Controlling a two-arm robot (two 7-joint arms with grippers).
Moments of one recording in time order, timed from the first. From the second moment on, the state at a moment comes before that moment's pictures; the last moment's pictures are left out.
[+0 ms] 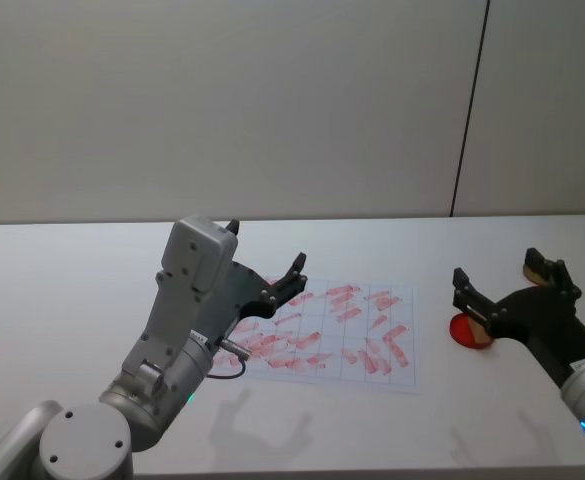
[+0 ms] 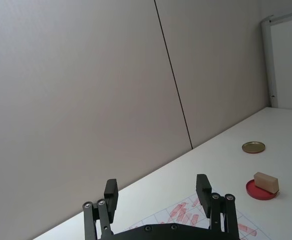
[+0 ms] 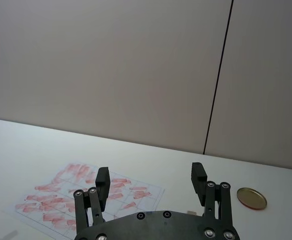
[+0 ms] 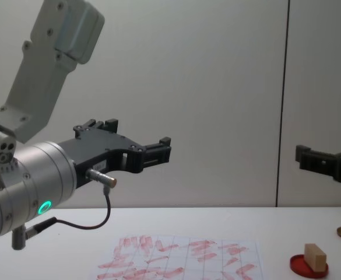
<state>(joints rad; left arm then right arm) -0.24 0.38 0.45 -1.63 -0.20 0.01 -0.01 0.01 0.30 -0.24 -1.77 0.23 0.11 0.02</state>
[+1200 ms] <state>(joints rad) -0.24 0.38 0.45 -1.63 -0.20 0.01 -0.01 0.30 0.16 -0.22 -1.44 0.15 0.32 -0.05</state>
